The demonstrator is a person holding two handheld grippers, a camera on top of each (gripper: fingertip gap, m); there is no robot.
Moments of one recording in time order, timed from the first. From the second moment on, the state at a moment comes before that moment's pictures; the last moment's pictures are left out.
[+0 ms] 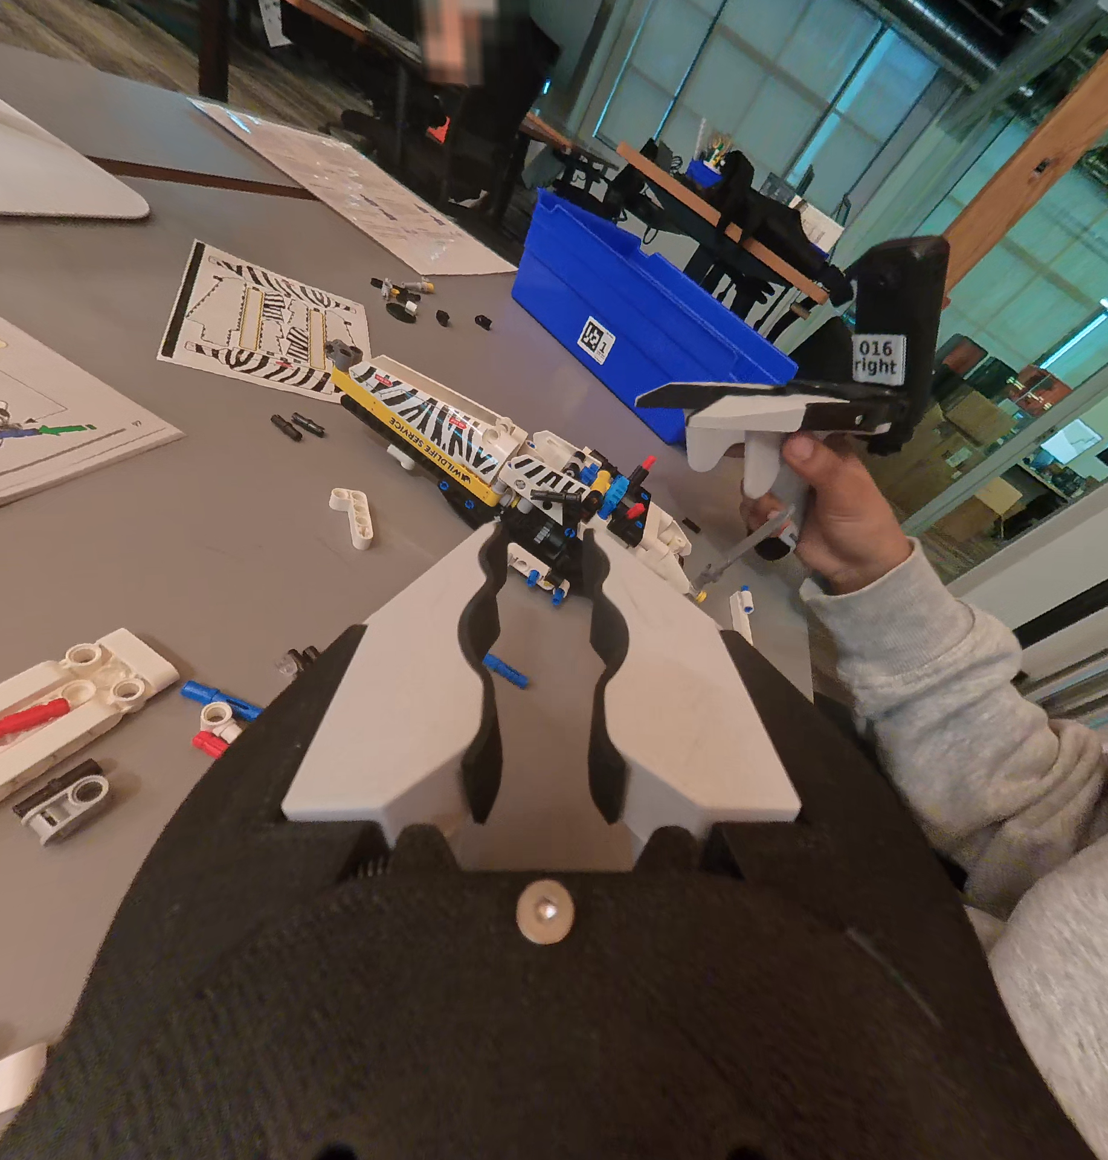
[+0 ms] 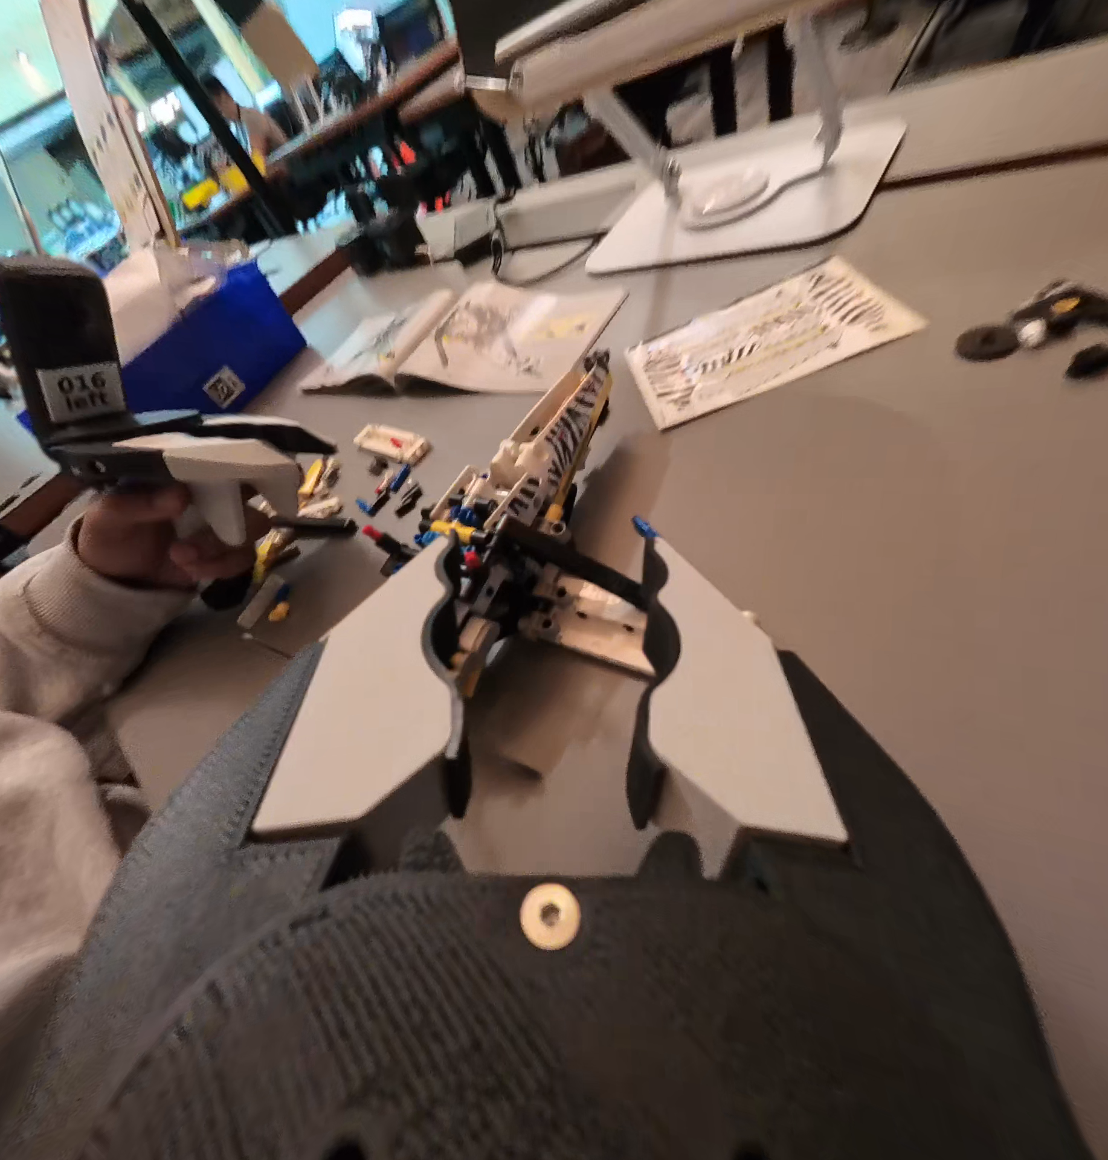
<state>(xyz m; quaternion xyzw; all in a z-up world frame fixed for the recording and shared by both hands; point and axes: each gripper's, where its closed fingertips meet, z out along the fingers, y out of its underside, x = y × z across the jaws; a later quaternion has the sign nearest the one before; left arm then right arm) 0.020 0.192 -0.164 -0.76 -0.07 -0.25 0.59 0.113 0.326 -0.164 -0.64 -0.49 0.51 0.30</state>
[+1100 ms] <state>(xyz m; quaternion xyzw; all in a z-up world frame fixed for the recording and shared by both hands) 0.021 0.192 -0.164 -0.76 -0.06 -0.24 0.60 0.122 0.333 -0.167 -0.59 -0.51 0.45 0.44</state>
